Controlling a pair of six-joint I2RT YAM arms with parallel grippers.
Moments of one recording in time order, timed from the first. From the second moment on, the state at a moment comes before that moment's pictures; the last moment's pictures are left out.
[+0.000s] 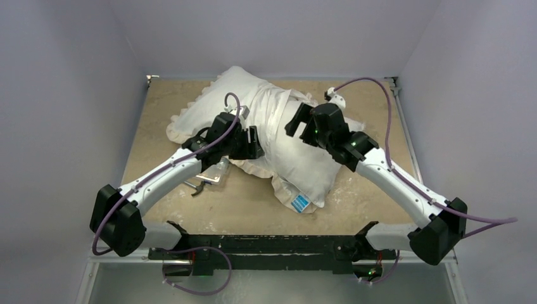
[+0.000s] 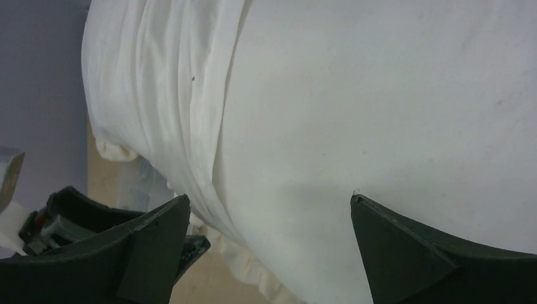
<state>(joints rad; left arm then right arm) -0.61 1.35 1.03 -0.41 0.08 -0.58 0.60 1.28 1.20 -0.47 0.31 0.80</state>
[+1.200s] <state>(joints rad) -0.70 1.41 0.92 -0.34 0.02 -0.62 0.75 1.37 0.87 -0.22 0.21 0.97</state>
